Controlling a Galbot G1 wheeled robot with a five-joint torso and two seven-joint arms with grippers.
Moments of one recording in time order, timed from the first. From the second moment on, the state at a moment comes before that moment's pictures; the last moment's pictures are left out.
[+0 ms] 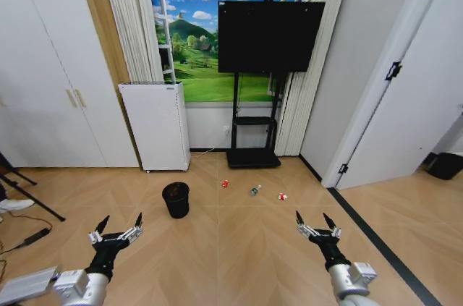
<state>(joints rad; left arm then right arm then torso) 1.73 -1.51 -0.89 -2.36 -0.23 0.22 0.10 -1.62 1.49 0.82 2.12 0.27 -0.03 -0.15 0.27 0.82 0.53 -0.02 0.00</state>
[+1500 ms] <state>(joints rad) 1.68 -1.49 -0.89 -2.29 -0.25 0.21 0.12 -1.61 1.55 0.79 2.10 0.16 -0.06 -0.15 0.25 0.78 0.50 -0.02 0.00</state>
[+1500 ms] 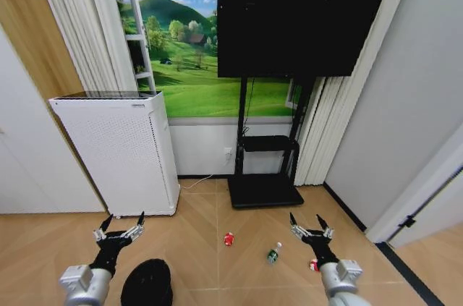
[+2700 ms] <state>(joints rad) 1.68 -1.50 -0.89 -2.27 -0.24 0.20 0.13 -1.62 1.55 0.78 2.04 0.17 -0.01 -0.15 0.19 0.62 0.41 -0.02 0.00</state>
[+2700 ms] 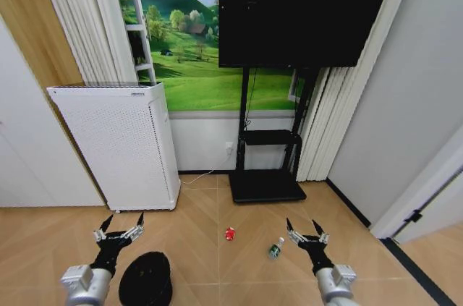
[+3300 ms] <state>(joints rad) 1.69 -1.50 -0.90 -2.27 -0.23 0.19 0.13 -1.63 1.54 0.77 2.02 0.16 0.01 -0.16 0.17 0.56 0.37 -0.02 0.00</state>
